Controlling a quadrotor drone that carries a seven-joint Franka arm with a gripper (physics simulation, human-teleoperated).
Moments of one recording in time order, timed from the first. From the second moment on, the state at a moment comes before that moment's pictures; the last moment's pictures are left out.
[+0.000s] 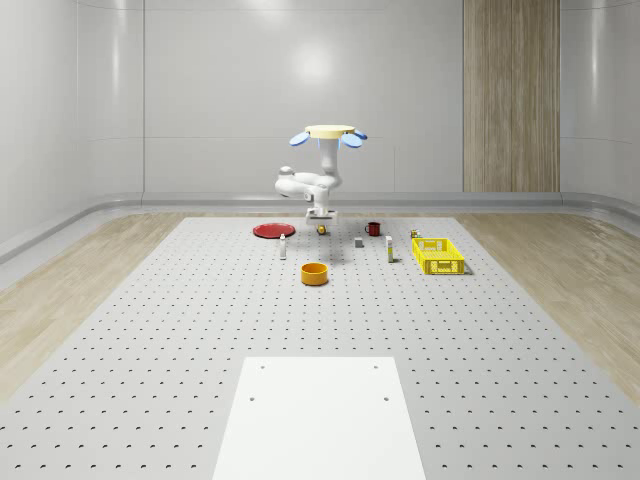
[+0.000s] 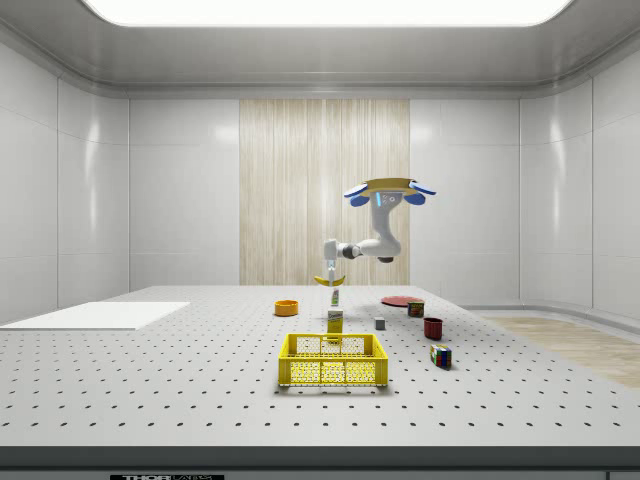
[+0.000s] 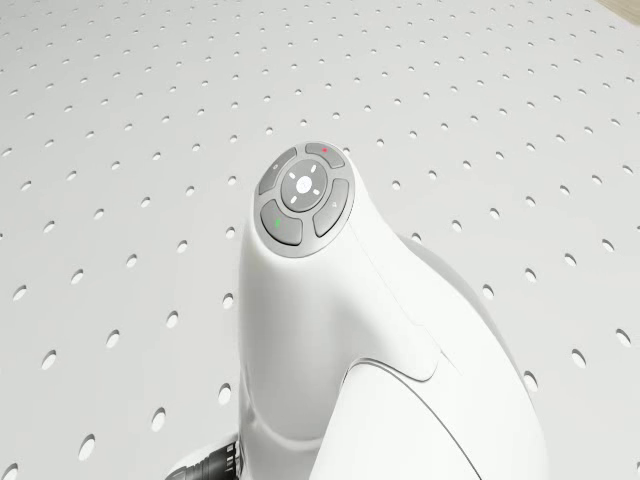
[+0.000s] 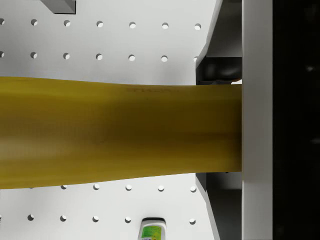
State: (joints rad) arm -1.20 -1.56 1.48 -2.88 -1.67 1.58 1.44
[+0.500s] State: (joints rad) arm -1.20 -1.57 1.48 -2.88 -1.66 1.60 1.15
